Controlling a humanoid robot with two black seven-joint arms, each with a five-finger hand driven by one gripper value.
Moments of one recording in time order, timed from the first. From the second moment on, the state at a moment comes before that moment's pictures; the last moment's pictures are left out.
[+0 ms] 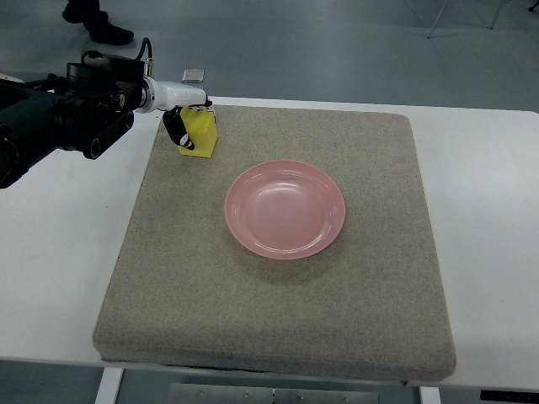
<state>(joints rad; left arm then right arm) -1.37 0.15 0.46 -0.31 0.98 -0.25 -0.29 0.03 0.00 -0.01 0.15 0.06 -0.02 0.13</state>
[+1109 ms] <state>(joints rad) -1.51 0.24 0.44 -0.46 0.93 -0.30 -0.53 0.03 0.00 -0.01 0.15 0.06 -0.02 0.13</state>
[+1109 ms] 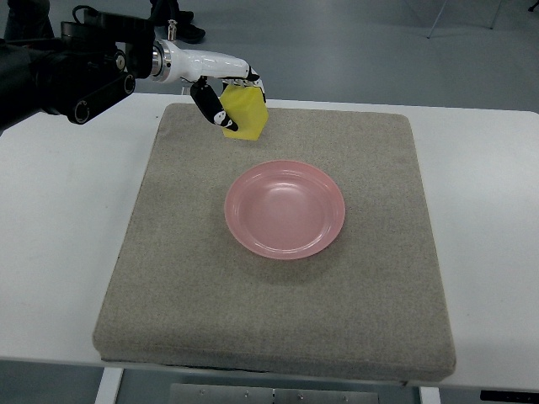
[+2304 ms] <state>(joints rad) -1.48 0.38 0.27 -0.97 1.32 -0.12 -0.52 0.03 0.00 -0.01 0.15 0.06 -0.02 0.13</state>
